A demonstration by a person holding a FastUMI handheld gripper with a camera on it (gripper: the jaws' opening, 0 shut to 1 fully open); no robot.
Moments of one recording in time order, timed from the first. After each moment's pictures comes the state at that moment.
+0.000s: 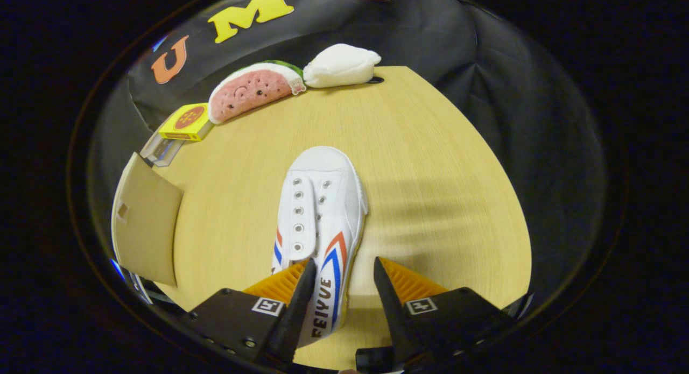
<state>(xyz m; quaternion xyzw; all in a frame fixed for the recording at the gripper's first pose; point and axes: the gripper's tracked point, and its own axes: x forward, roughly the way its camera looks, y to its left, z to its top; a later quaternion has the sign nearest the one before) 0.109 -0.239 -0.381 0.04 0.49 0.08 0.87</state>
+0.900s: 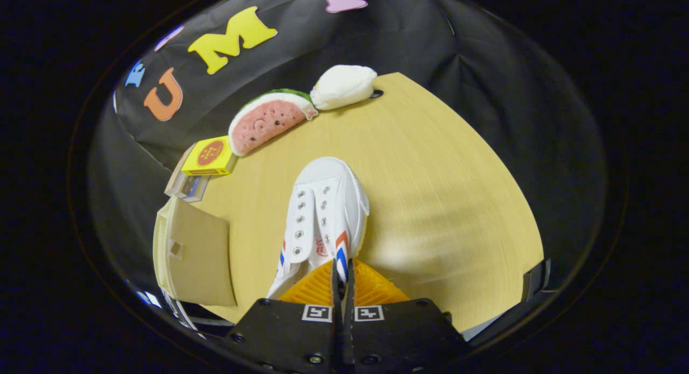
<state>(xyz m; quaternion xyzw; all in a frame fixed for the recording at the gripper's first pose) 0.077 -0.194 -0.296 0.13 0.47 0.08 0.87</state>
